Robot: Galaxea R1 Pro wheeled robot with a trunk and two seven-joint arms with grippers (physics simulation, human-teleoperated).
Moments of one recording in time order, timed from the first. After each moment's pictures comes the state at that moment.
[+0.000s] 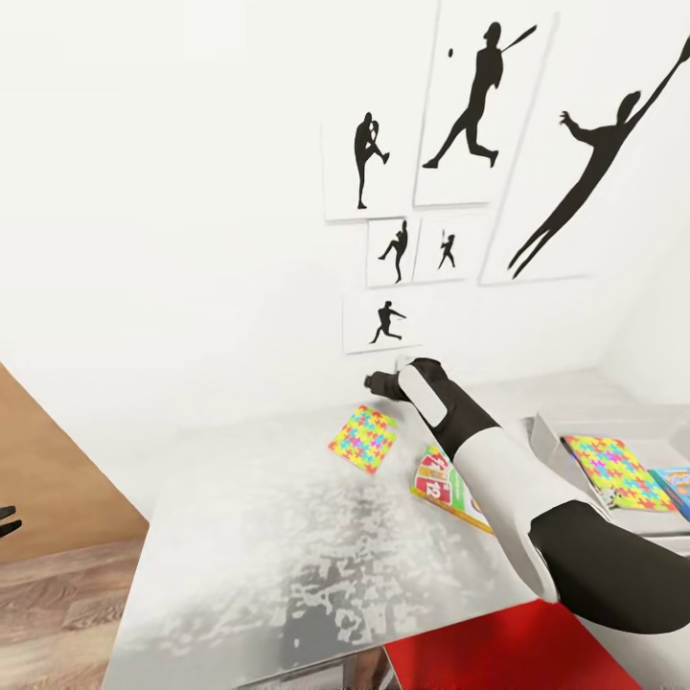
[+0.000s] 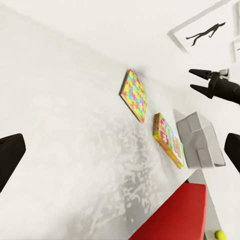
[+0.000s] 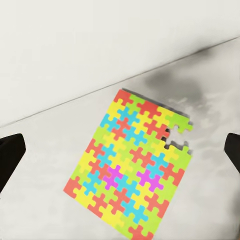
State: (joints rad) left arm -0.24 0.70 0.69 -1.01 0.23 0.92 -1.57; right arm -1.19 0.13 0.35 -0.61 -0.76 0.64 -0.42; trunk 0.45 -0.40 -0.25
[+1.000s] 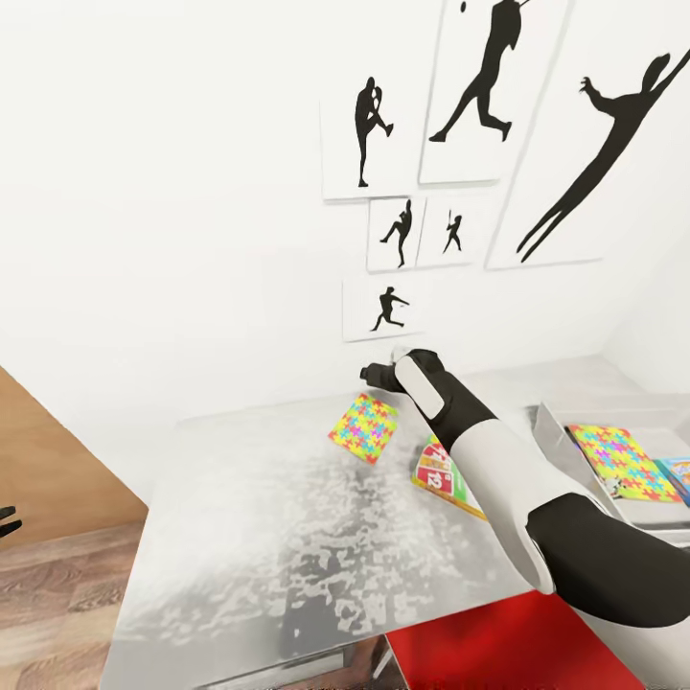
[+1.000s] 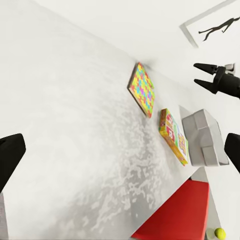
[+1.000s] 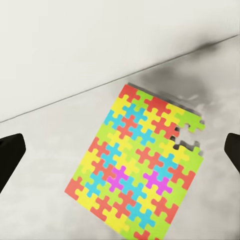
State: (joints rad) left arm -0.24 0.70 0.69 -1.01 0.23 0.92 -1.57; right arm -1.21 0.14 0.35 -0.62 -0.75 0.65 -0.42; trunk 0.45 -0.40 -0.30
